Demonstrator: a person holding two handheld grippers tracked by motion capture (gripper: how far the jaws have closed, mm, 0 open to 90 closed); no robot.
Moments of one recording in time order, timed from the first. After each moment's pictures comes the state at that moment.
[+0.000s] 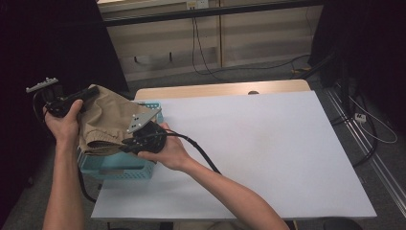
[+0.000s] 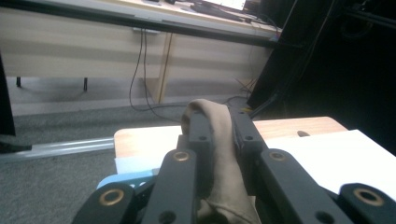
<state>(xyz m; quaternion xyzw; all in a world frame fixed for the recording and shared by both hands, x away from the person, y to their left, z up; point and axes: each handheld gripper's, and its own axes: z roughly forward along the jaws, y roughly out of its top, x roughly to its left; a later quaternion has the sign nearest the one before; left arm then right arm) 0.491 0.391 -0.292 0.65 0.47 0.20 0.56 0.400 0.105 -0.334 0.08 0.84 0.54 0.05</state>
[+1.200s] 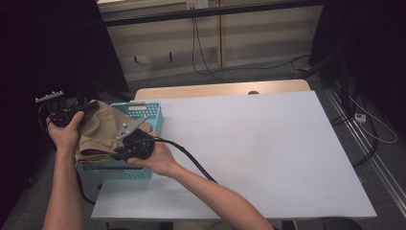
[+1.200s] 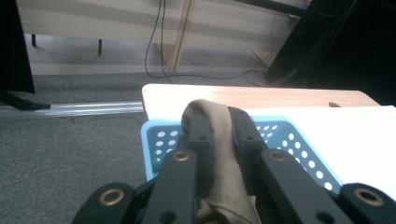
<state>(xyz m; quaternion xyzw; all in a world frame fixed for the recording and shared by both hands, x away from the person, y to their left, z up) 0.503 0.421 -0.342 0.66 0.51 0.18 0.52 0.409 0.145 -0.371 0.10 0.84 0.53 0.01</state>
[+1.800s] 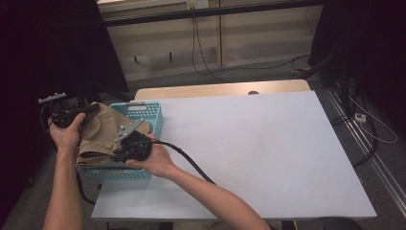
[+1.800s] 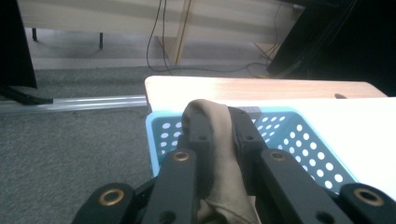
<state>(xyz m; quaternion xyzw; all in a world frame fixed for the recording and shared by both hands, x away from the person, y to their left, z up) 0.506 0.422 -0.349 0.67 0.51 0.18 0.50 0.410 0.155 -0.381 0.11 0.85 0.52 0.01</state>
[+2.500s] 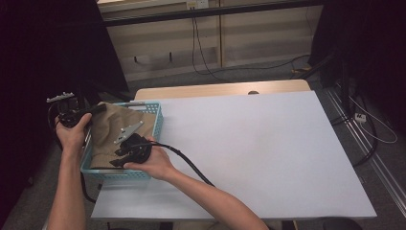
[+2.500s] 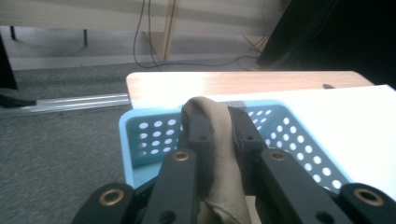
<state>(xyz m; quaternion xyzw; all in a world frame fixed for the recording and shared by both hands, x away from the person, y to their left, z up) 0.511 0.406 -0.354 0.69 0.49 0.16 0.51 0.410 0.160 -0.393 0.12 0.85 0.51 0.01</state>
